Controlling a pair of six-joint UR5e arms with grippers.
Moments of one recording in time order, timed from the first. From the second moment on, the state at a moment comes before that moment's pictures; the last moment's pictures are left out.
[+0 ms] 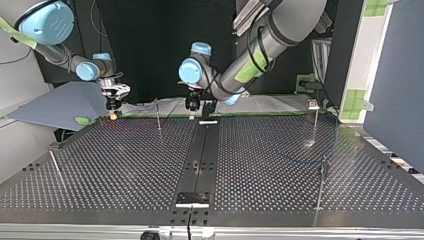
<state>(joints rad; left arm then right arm) -0.66 -2.39 -1.41 -2.69 -1.97 -1.93 1.57 -0.51 1.51 -0.97 1.13 1.74</state>
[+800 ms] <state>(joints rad) -0.67 -2.18 -1.62 -2.69 -1.97 -1.89 1.57 -0.50 1.51 -0.97 1.13 1.74</state>
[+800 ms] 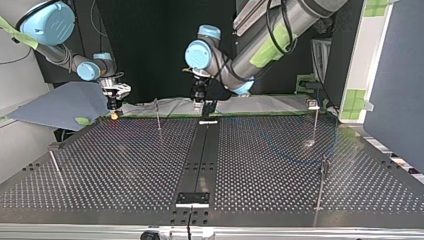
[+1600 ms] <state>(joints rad) -0.67 -1.94 -1.86 -2.60 -1.97 -1.80 1.57 -0.50 1.51 -0.97 1.13 1.74</state>
